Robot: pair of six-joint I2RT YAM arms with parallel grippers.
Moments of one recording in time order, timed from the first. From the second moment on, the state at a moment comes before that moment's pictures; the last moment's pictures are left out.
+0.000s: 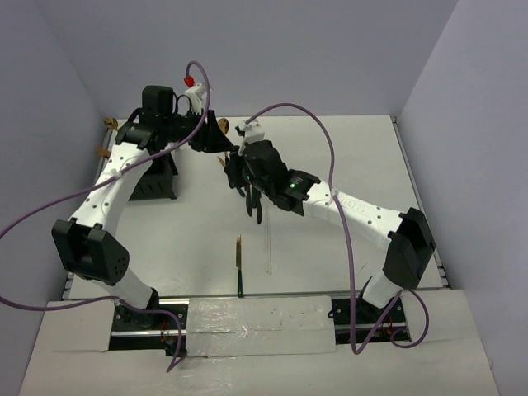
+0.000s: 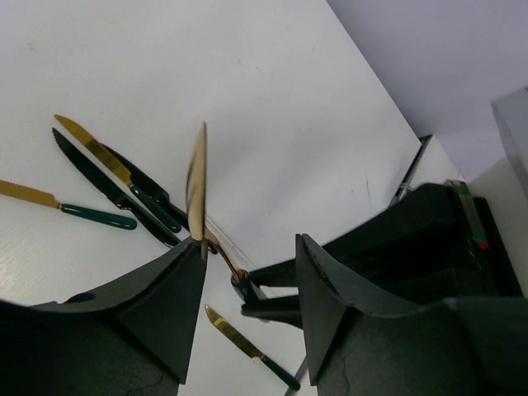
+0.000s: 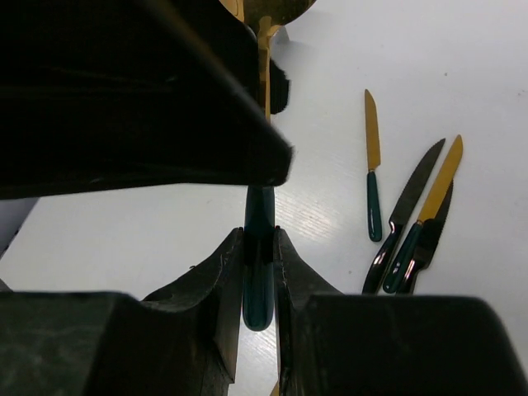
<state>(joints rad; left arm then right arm) -0.28 1.60 1.65 -0.63 0.78 -0.17 0.90 1.60 1.38 -0.14 0.26 0.40</state>
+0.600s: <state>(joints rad) -0.31 1.62 1.63 -0.59 0.61 -0.17 0.91 1.63 1.42 -0.14 0.24 0.40</state>
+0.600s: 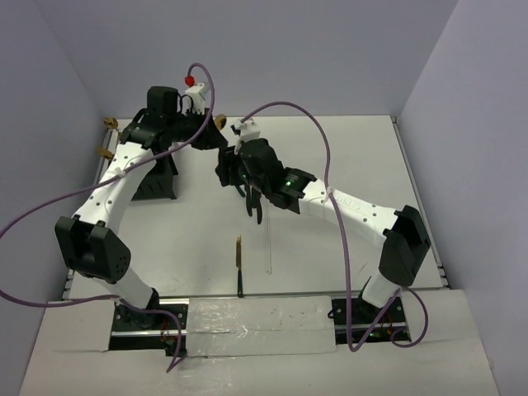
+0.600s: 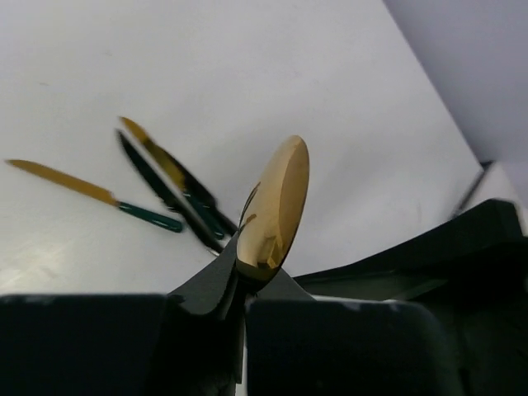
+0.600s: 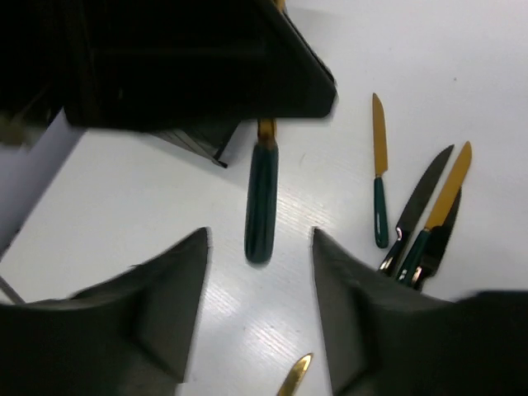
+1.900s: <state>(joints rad) 0.19 2.00 1.72 -0.08 0.00 0.05 0.90 1.35 1.02 -0.16 0.38 0.49</state>
